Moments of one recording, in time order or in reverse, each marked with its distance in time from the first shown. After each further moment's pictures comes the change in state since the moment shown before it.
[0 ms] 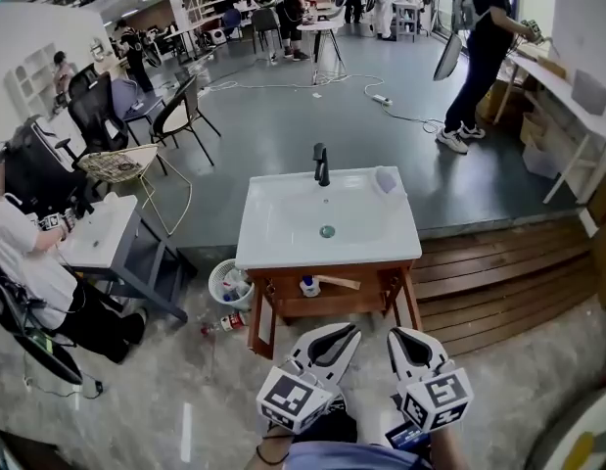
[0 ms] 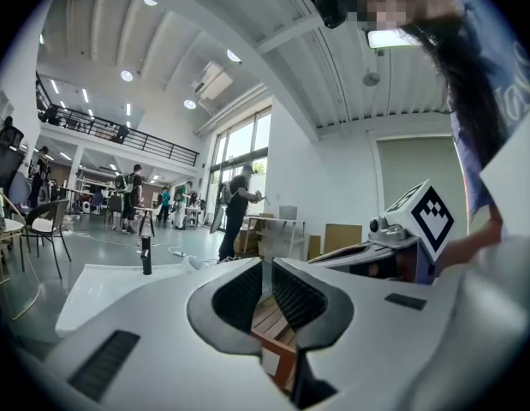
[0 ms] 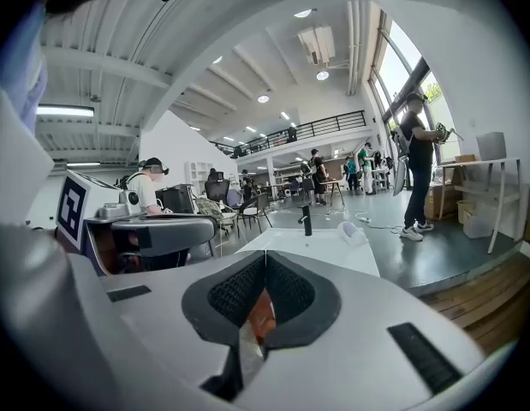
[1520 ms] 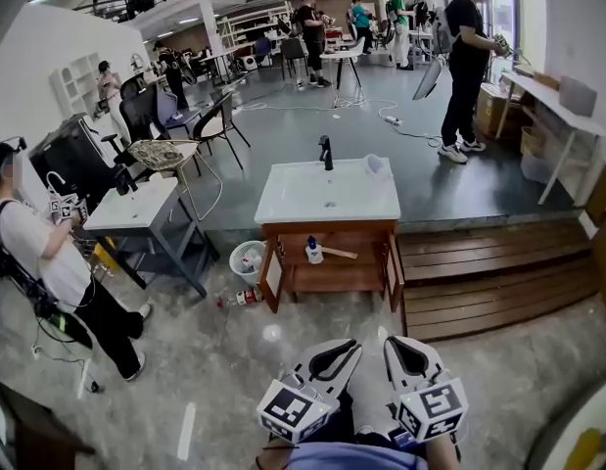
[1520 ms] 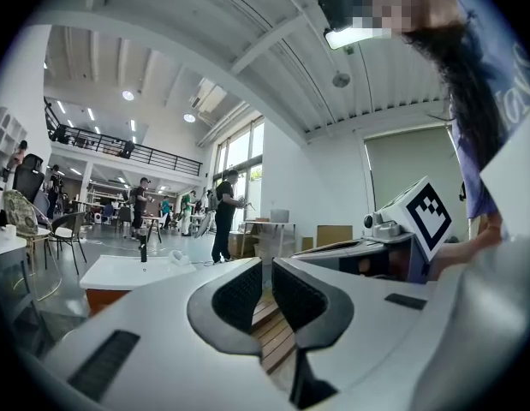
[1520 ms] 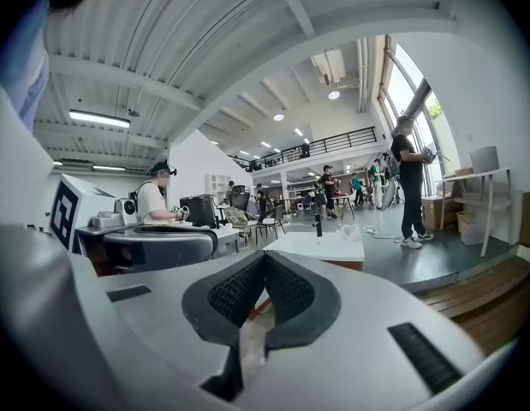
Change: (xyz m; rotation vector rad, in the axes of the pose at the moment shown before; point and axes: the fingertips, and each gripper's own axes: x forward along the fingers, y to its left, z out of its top) left arm -0.156 -0.302 -0.011 0.041 -0.033 0.074; right arm -0.297 0.103 -0.076 -0.057 -0.099 0.080
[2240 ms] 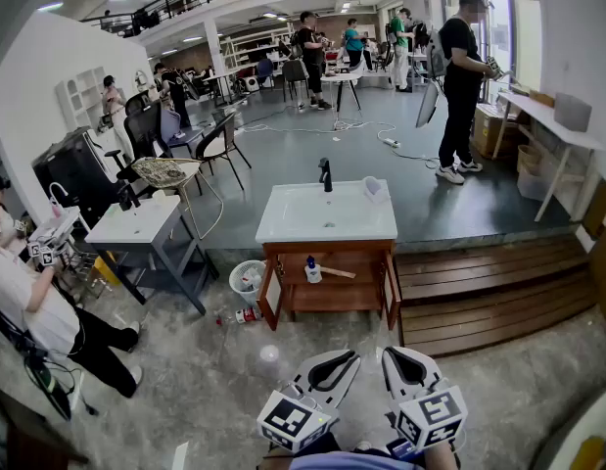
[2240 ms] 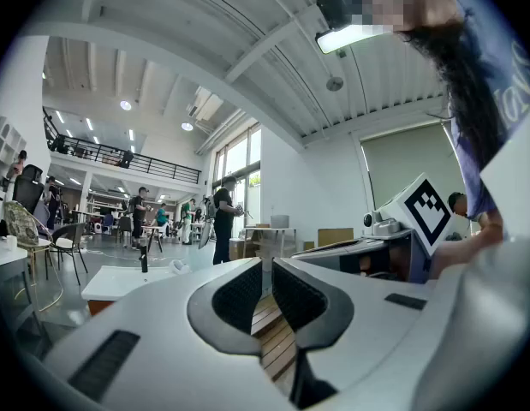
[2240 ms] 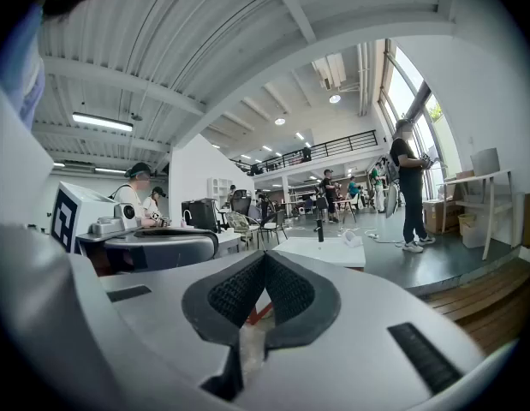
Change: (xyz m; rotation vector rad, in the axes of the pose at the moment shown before) left arm -0.009 -0.012 0.012 0.031 -0.028 0.005; right arm -0.014 0.007 0.013 0.001 -0.024 0.008
